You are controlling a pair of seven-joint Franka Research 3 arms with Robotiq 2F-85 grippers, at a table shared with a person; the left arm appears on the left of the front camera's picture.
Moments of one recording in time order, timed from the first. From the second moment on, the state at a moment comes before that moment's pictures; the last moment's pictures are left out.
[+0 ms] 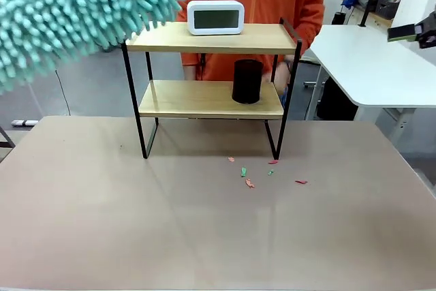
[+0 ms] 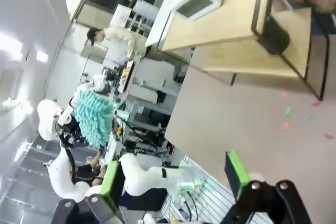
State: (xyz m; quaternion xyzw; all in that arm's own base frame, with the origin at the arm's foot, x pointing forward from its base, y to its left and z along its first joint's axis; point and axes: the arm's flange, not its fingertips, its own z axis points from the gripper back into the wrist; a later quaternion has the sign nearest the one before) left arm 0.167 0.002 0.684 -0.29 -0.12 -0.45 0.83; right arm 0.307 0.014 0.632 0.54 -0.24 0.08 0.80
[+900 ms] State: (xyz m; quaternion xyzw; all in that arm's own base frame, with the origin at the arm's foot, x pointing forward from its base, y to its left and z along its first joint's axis) left arm 0.241 -0.183 0.632 -0.31 0.14 -0.65 0.67; right arm 0.295 0.189 0.591 0.54 0.02 0.32 0.77
